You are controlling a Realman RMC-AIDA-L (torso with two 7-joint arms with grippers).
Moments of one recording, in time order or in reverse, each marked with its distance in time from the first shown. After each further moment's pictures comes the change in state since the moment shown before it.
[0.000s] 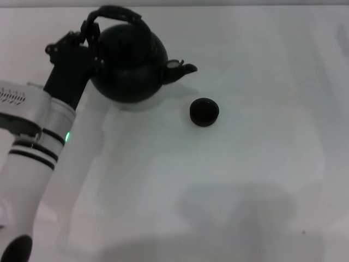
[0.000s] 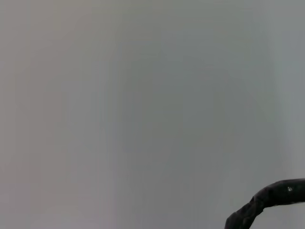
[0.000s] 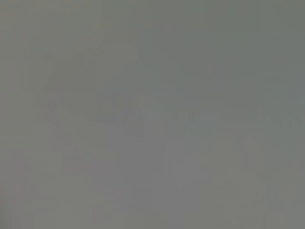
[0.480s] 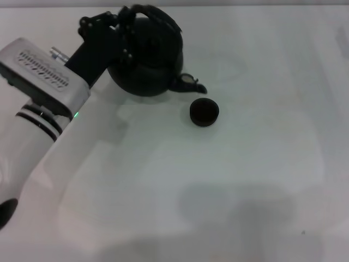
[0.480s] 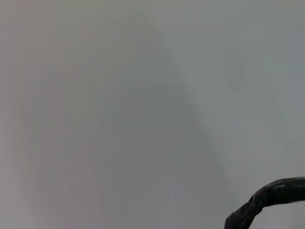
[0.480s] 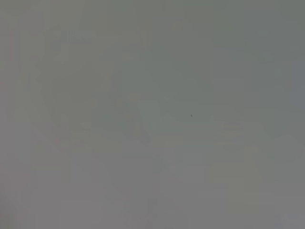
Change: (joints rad) left arm -0.141 0.006 0.213 0.161 0.002 -0.068 0.075; right arm -0.001 0.008 0.017 0.031 0.011 -0.038 0.005
